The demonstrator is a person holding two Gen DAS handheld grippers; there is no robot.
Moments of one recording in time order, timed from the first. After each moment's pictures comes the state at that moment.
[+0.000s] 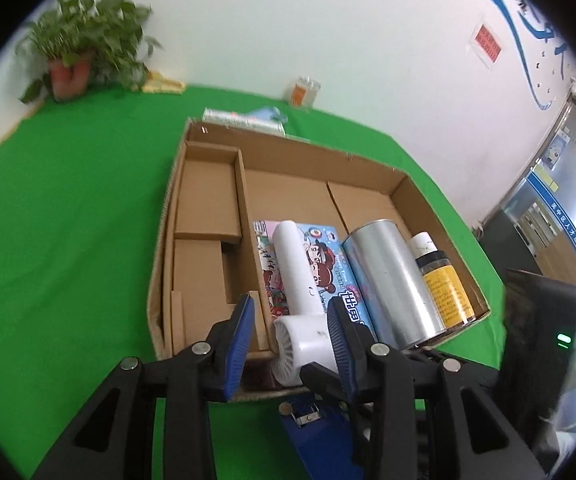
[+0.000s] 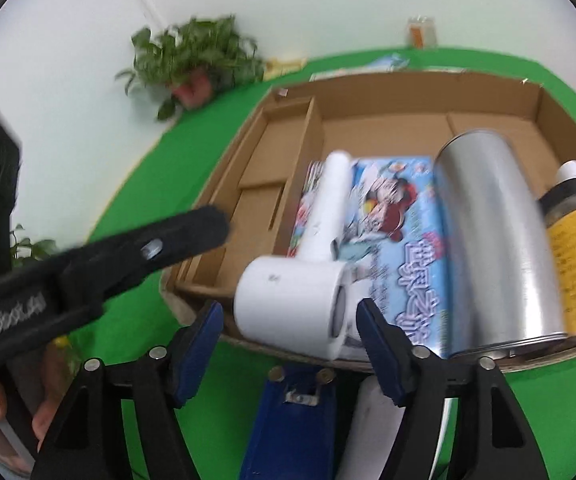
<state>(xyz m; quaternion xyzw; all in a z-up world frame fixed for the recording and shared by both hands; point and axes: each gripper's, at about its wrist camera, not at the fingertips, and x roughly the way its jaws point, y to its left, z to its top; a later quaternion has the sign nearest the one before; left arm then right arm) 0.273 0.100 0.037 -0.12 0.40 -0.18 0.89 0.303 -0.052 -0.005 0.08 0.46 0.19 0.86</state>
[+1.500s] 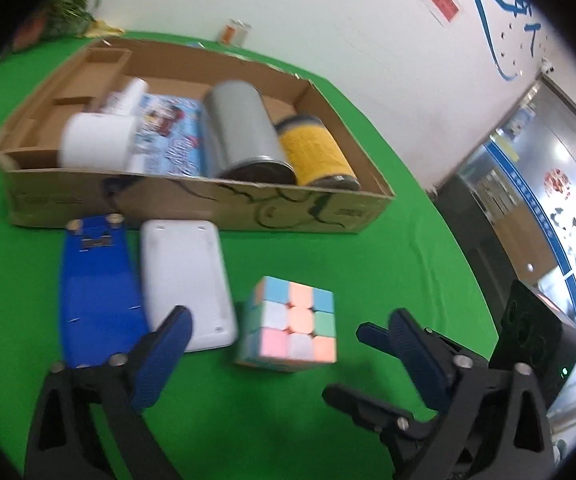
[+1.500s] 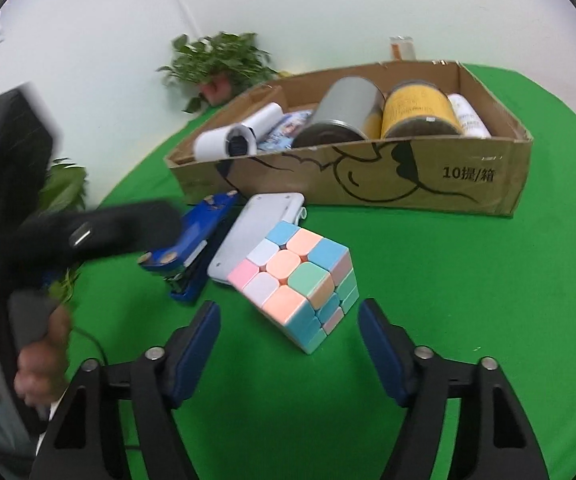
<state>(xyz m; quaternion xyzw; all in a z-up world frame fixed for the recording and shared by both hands) 0.162 -0.045 -0.014 -0.14 0.47 -0.27 0.83 0.124 -0.218 -0.041 0.05 0.40 0.24 0.88</state>
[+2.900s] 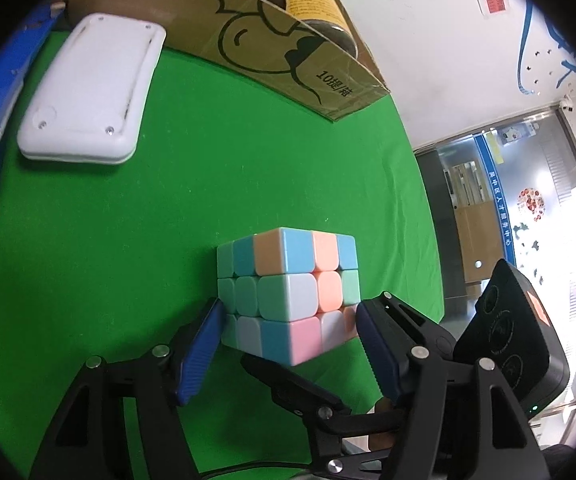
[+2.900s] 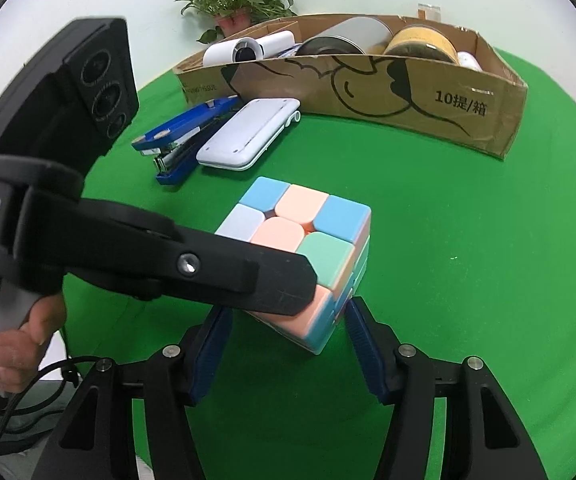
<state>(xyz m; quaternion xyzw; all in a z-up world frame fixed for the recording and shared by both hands) 0.124 -0.088 -0.076 -0.25 0.58 -0.29 0.72 0.091 -0.225 -0.074 -0.05 0.48 0.24 0.84</state>
